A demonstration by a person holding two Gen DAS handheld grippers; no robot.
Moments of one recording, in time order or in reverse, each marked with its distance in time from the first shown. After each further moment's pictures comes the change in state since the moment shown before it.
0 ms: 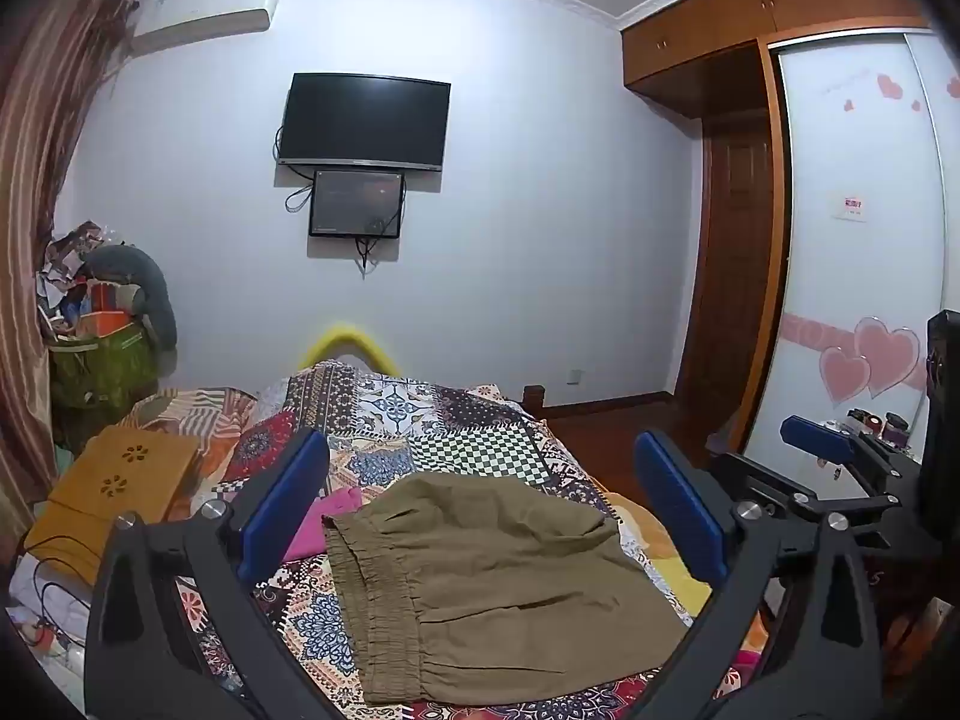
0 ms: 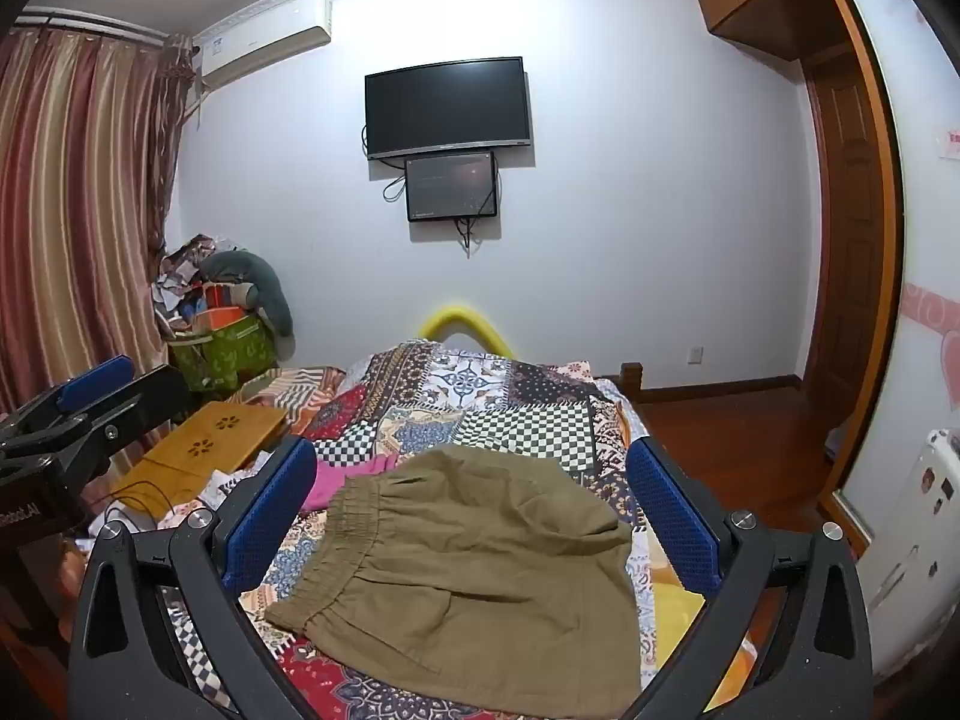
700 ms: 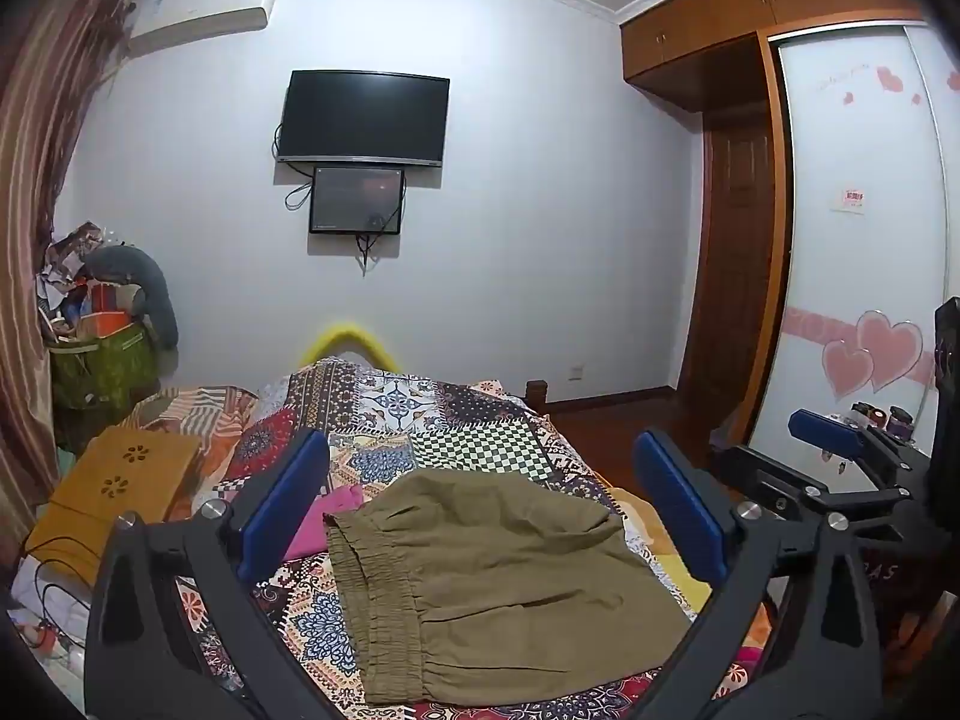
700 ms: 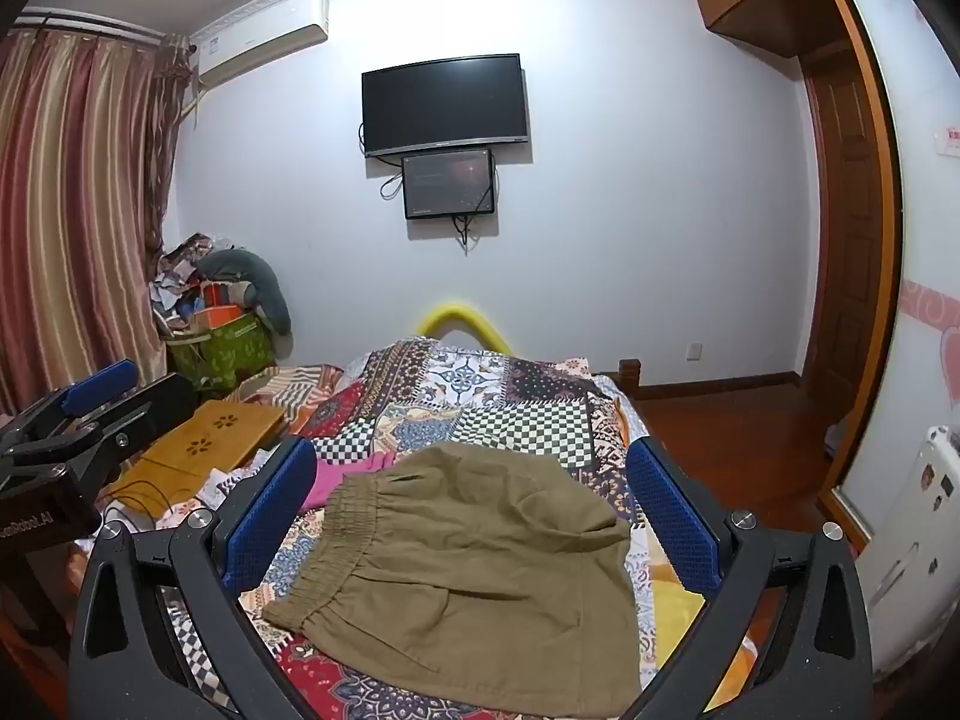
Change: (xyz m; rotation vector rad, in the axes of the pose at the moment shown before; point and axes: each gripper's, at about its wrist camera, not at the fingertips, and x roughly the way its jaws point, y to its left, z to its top) left arm 0.007 -0.003 -0.005 0.010 0.020 0.002; right arm 0.000 -0.001 0.003 -0.001 0.002 0.000
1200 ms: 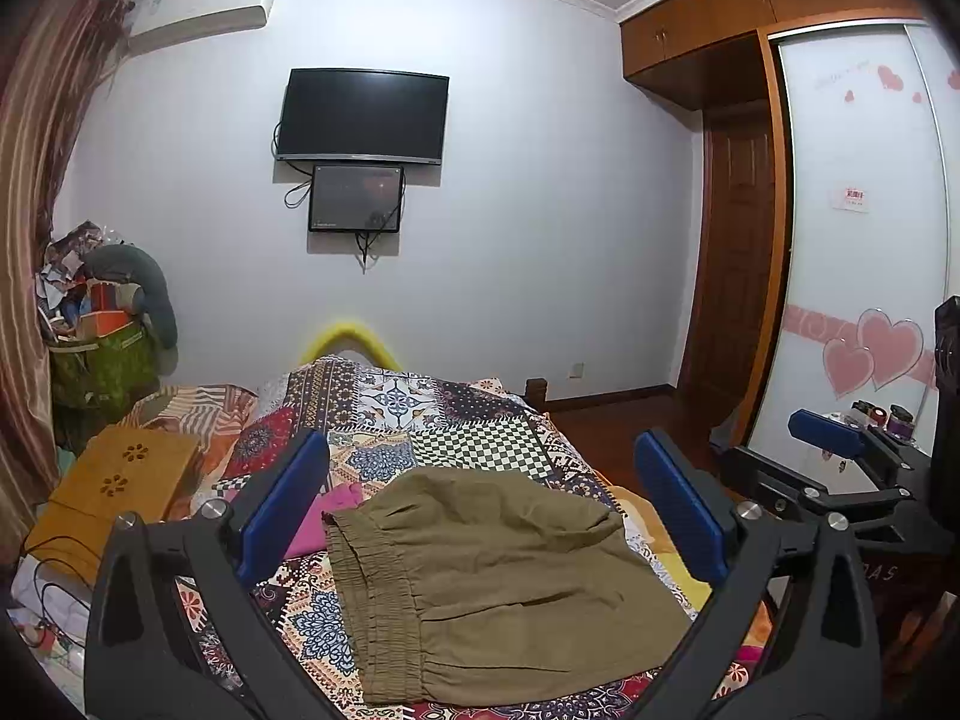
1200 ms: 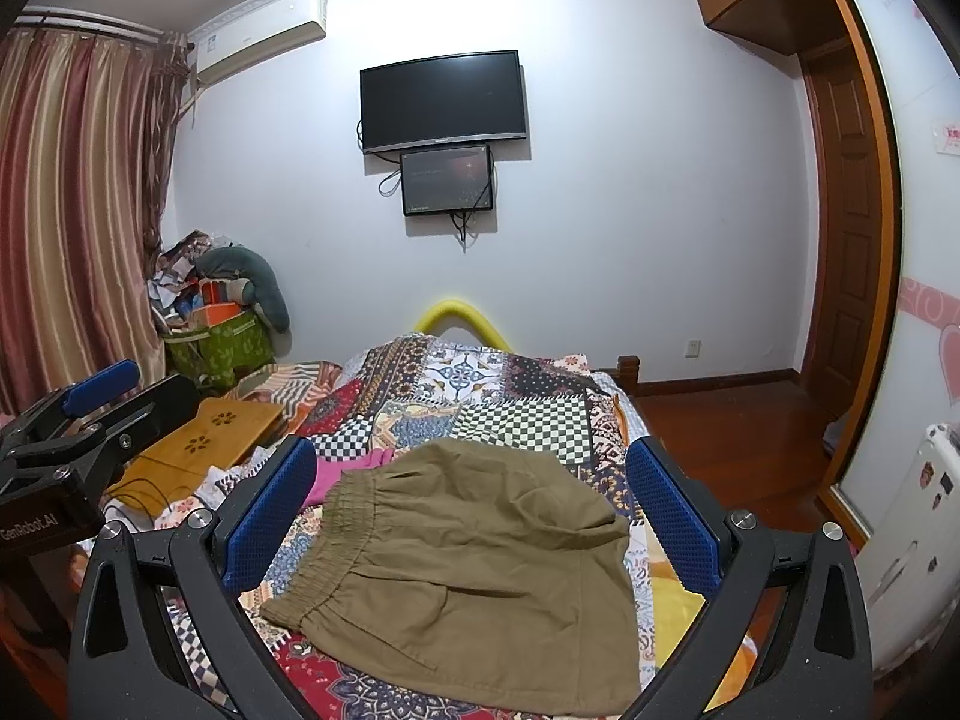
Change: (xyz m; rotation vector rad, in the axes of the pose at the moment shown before) left arm -0.001 -0.002 -0.001 0.001 0.001 0.002; right arm 0.000 -0.002 -0.003 -0.004 0.004 -0.001
